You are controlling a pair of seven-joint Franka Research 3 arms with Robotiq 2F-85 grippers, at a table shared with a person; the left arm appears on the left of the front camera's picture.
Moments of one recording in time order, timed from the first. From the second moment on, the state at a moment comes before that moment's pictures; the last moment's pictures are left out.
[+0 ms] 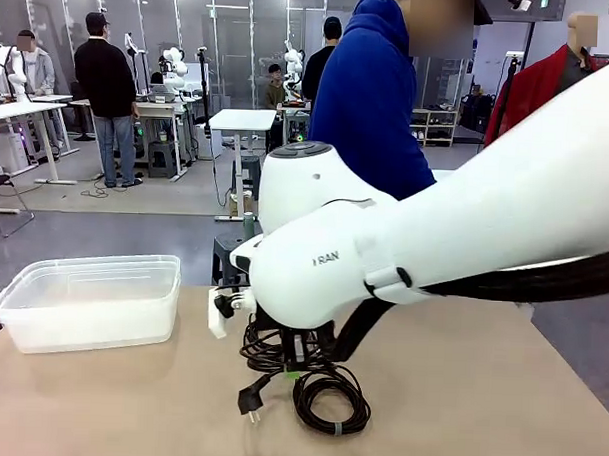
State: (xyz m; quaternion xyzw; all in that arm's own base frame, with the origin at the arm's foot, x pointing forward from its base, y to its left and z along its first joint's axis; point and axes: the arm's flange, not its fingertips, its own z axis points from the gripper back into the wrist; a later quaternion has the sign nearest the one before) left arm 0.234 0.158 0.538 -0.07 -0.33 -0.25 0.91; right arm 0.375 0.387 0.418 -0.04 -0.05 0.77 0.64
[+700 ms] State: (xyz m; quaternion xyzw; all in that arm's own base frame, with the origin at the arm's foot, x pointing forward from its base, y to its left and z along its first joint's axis) left arm 0.234 0.158 0.538 -0.07 -0.33 -0.25 0.91; right arm 0.397 0.442 0.372 0.04 -0.05 0.77 0.63
